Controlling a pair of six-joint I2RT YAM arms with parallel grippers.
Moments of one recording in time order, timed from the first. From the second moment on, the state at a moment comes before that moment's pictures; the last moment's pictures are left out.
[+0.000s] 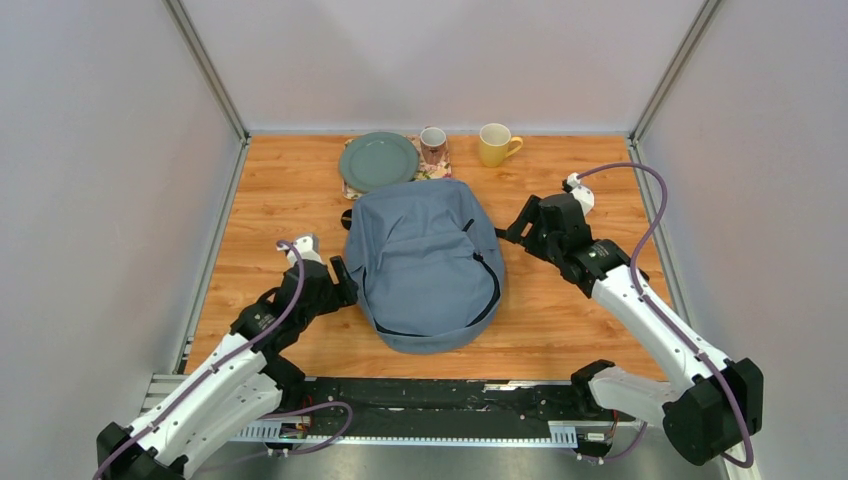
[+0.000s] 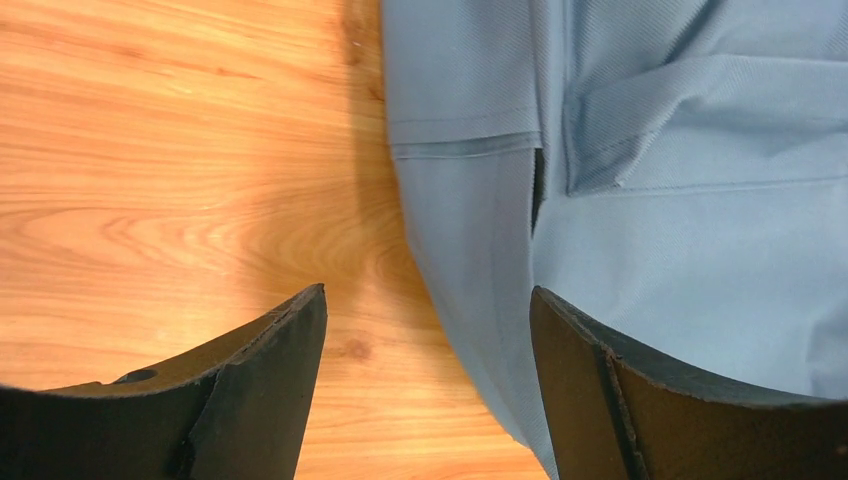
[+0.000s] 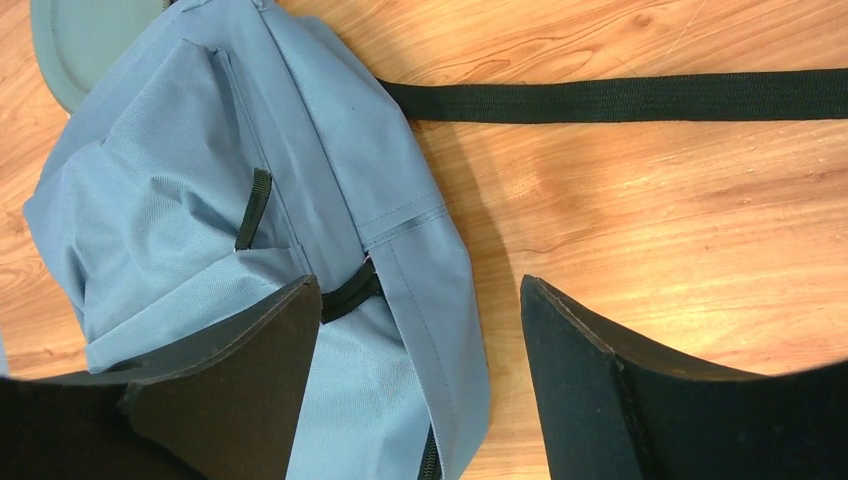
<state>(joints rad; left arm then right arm) -0.58 0.64 0.48 -0.53 -0.28 -0.71 0.45 1.10 0.91 -0.50 0.26 0.78</state>
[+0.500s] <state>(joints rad) -0.58 0.68 0.64 -0.69 -0.40 -0.59 0.45 1.08 0.91 -0.44 0.25 0.71</state>
